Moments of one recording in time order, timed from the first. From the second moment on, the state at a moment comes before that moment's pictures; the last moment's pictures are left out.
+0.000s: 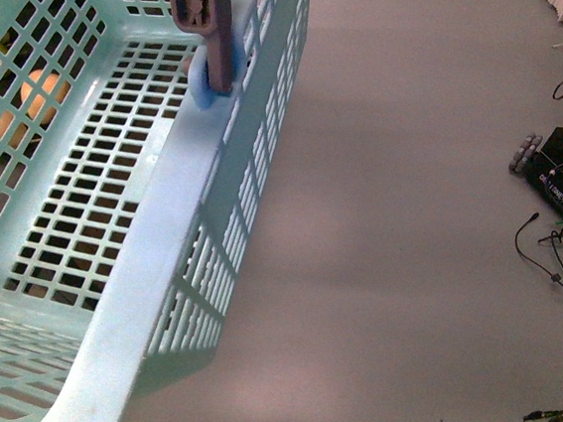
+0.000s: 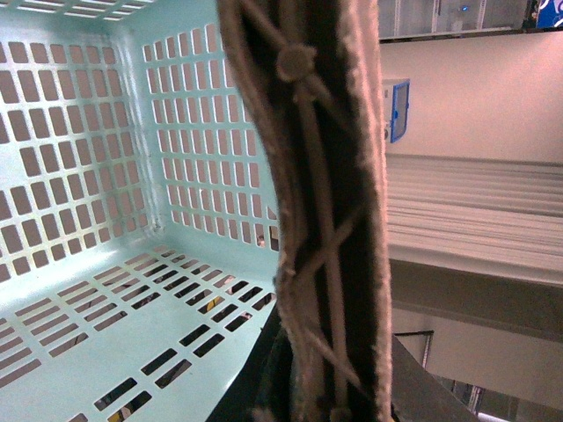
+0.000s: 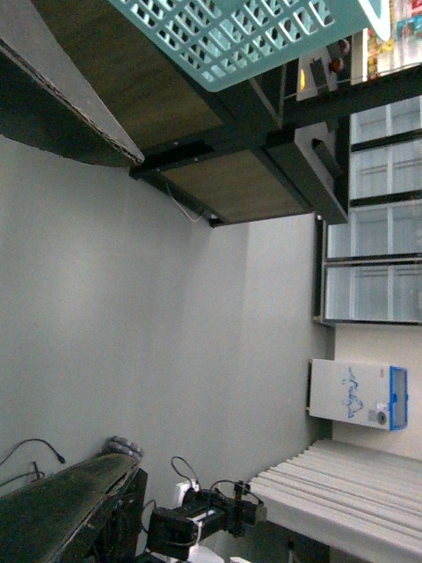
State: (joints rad) left arm -0.46 1.18 0.91 -0.07 -0.24 -1.55; right arm 0.00 0.00 0.02 0.00 0.00 0.00
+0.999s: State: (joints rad) left arm -0.47 1.18 0.91 -0.07 -0.24 -1.56; right arm 0.00 0.00 0.02 0.00 0.00 0.00
